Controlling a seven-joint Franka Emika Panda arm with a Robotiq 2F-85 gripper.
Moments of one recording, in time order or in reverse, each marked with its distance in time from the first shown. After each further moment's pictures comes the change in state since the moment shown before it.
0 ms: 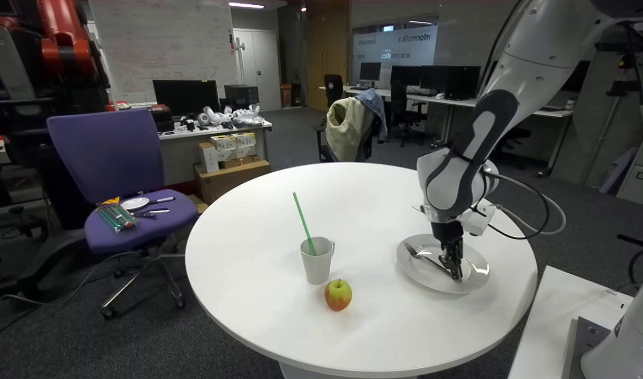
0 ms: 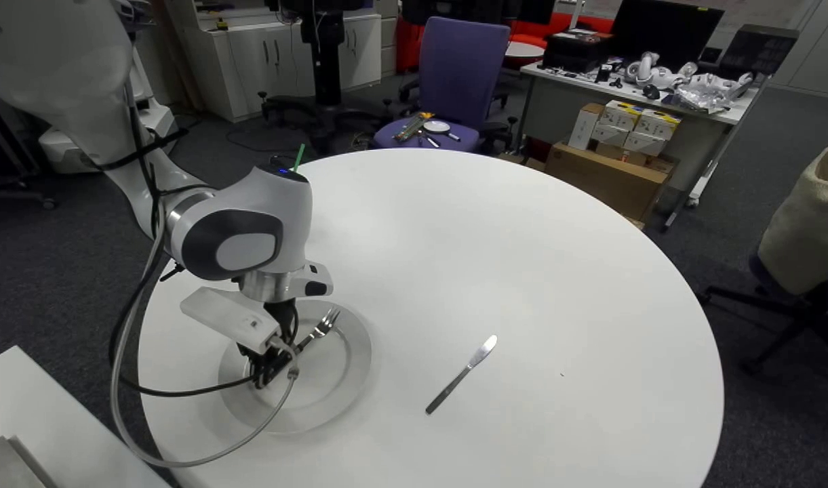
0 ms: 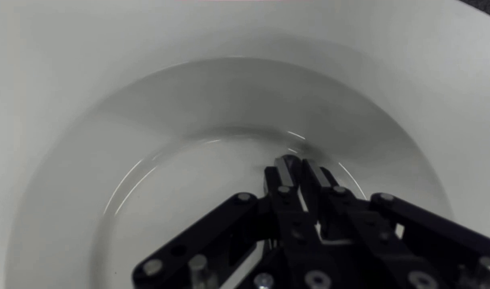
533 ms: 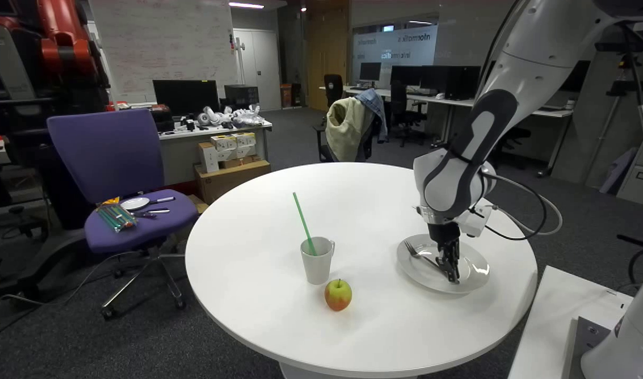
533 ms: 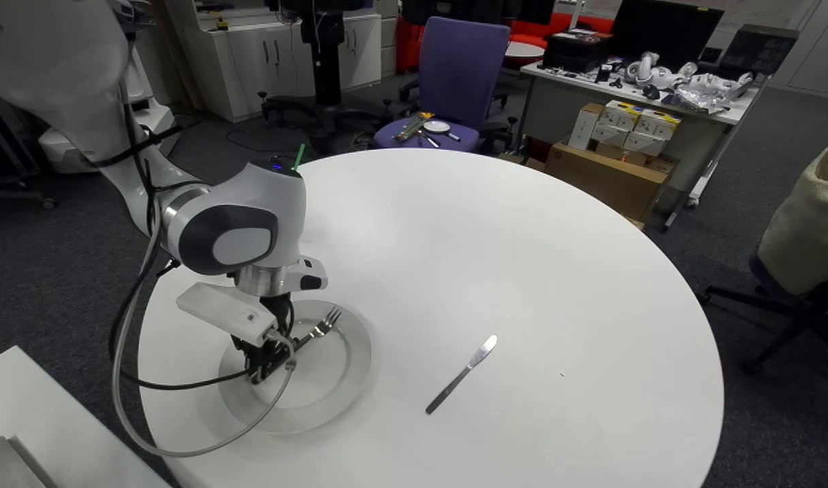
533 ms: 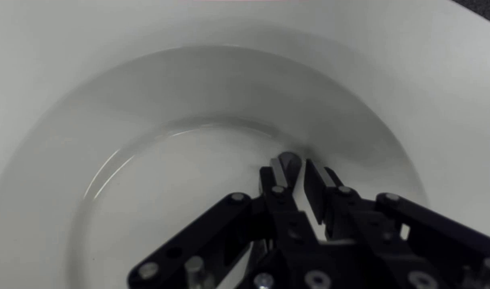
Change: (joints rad) arm 0.008 -0.002 0.023 0.000 0.001 0.001 0.000
